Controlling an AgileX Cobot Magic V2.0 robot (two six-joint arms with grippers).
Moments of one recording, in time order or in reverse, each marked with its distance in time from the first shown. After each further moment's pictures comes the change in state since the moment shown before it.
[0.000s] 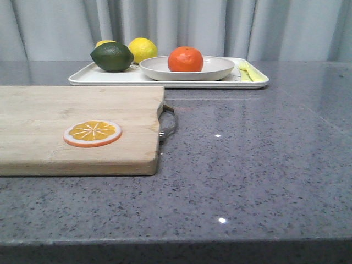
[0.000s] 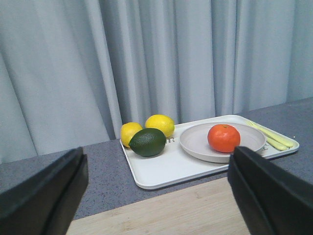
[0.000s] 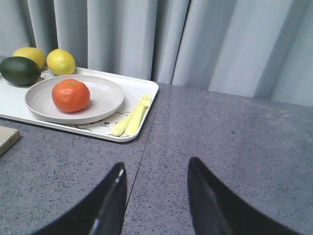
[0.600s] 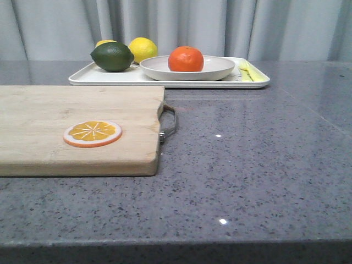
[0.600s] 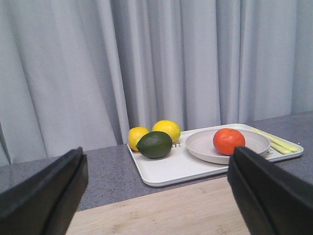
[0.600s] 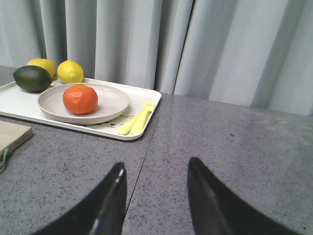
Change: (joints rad) left arm 0.000 -0.204 0.139 0.000 -0.021 0.000; right arm 0.000 -0.245 0.121 0.003 0.054 0.000
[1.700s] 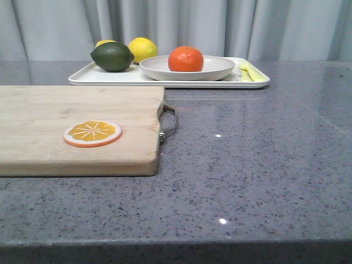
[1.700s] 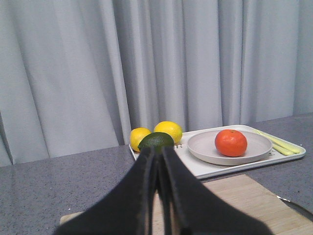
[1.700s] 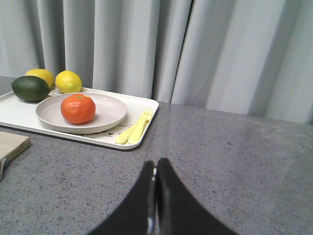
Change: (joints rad) left arm 0.000 0.000 0.000 0.000 -0.007 0.000; right arm 0.000 0.000 0.000 0.003 -0.032 -0.004
